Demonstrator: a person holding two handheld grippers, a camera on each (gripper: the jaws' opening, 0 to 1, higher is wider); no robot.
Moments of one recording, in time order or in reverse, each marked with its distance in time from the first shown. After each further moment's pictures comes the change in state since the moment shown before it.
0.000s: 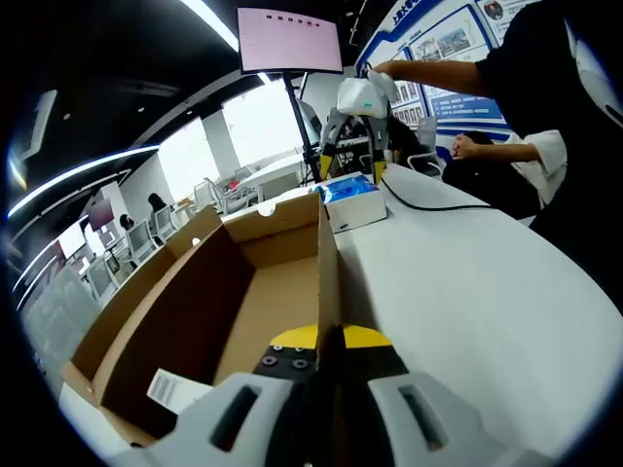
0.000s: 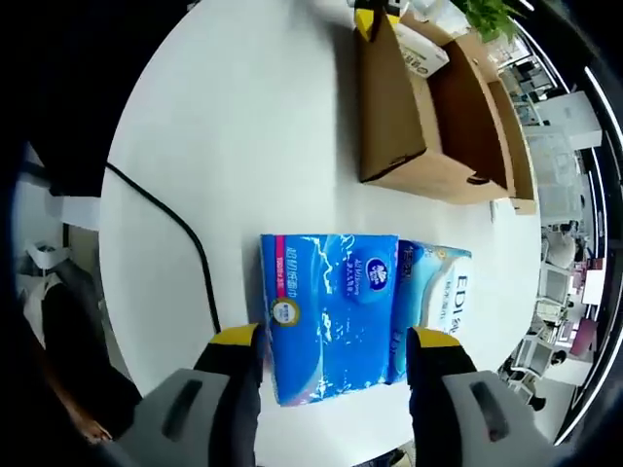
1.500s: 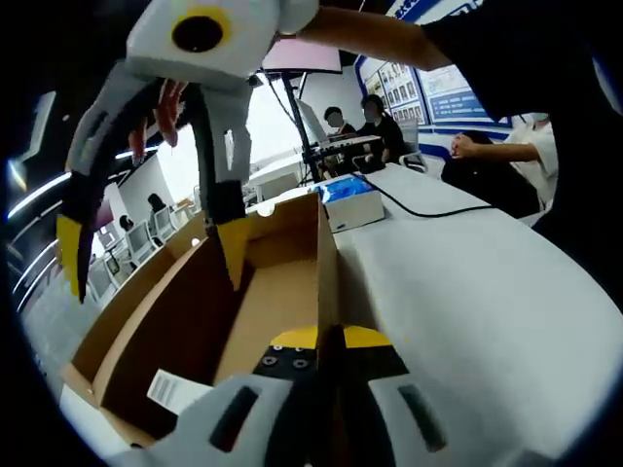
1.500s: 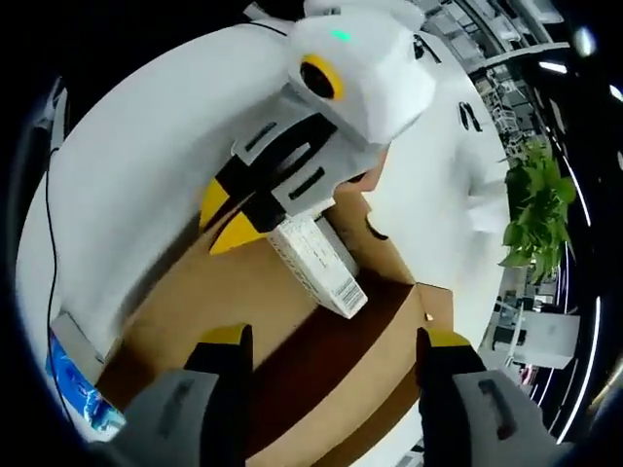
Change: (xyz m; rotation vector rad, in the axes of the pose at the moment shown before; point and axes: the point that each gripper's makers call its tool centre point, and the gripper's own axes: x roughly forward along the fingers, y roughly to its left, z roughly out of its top) left arm -0.002 -0.008 0.002 0.006 0.000 -0.002; right arm 0.046 -0.155 0.312 -0.741 -0.355 -0.107
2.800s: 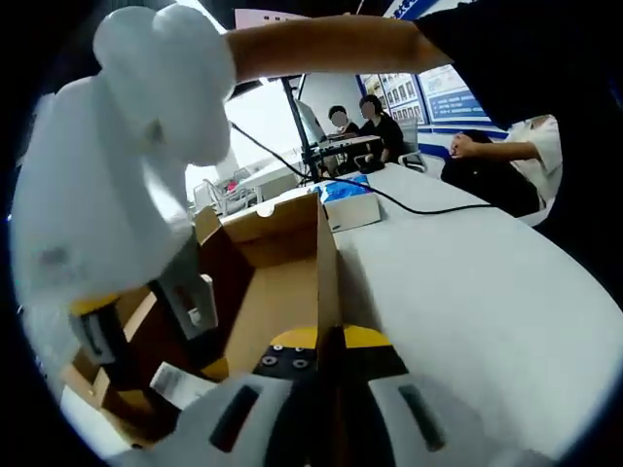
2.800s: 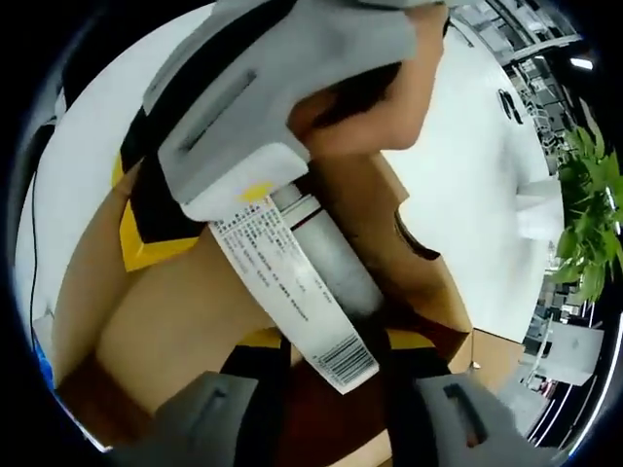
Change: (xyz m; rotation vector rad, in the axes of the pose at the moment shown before) left arm 0.000 0.002 -0.002 0.005 -0.001 -0.001; right arm 0.072 0.010 0.005 -0.014 0.014 0.149
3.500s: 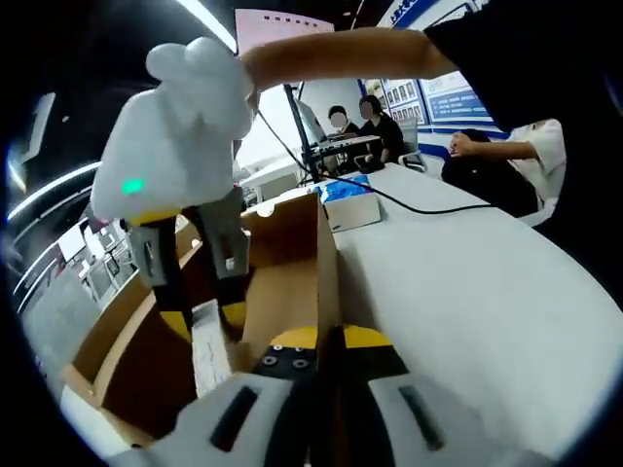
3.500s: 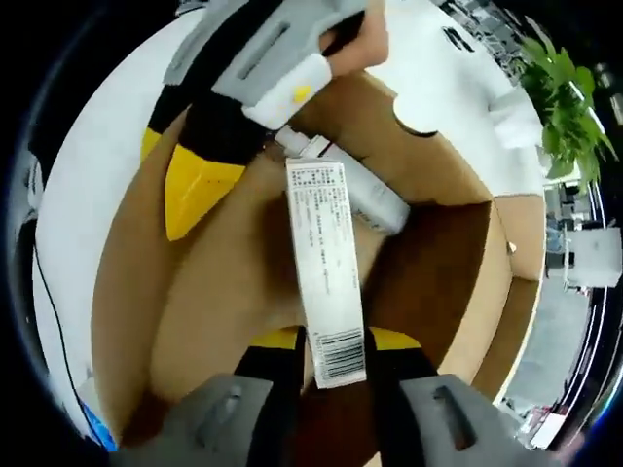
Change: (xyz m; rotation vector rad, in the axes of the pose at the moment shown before) left arm 0.000 0.001 0.000 -0.002 0.000 0.000; right arm -0.023 0.053 -0.043 0.451 0.058 0.008
